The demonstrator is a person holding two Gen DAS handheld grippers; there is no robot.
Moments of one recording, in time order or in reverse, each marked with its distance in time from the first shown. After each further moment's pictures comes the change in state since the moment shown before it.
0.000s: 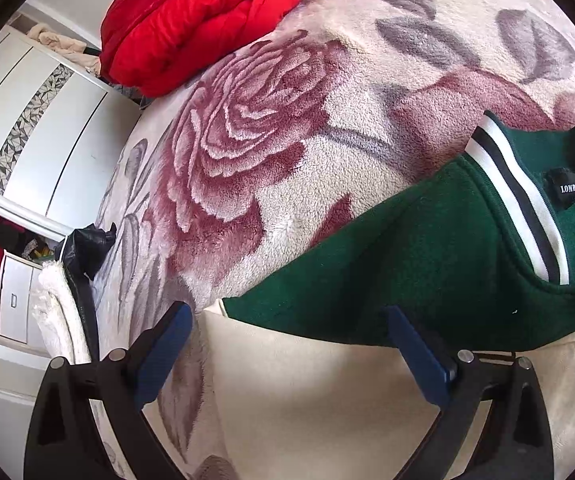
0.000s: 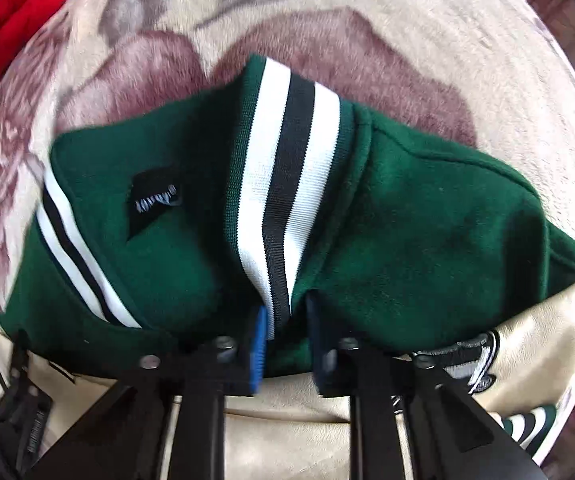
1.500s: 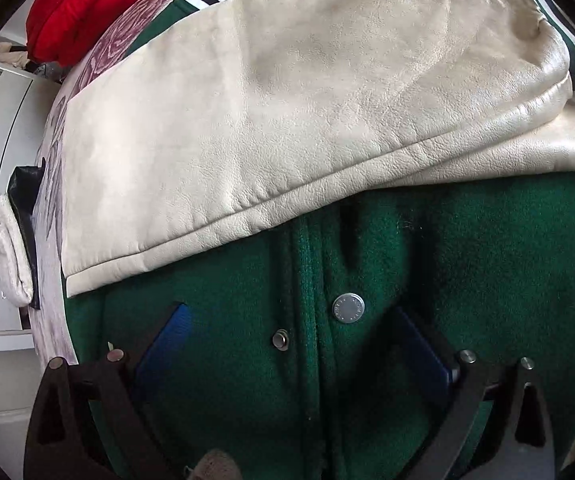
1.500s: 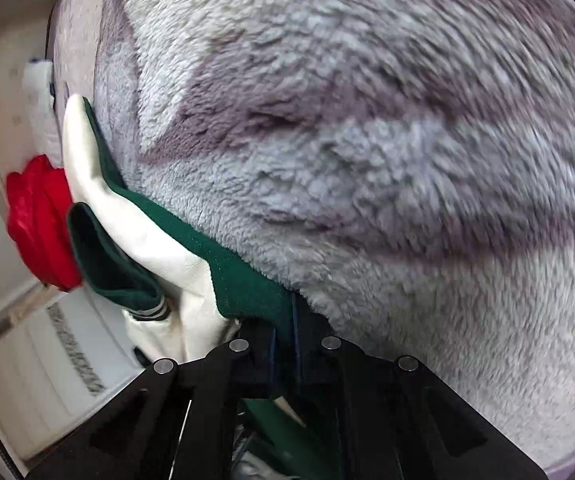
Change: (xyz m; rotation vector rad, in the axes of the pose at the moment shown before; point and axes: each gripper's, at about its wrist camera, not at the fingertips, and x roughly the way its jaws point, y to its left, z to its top) left arm -0.111 -0.151 -0.212 0.187 0.195 -0.213; right arm 0.011 -0.385 -0.229 0.623 0.175 0.692
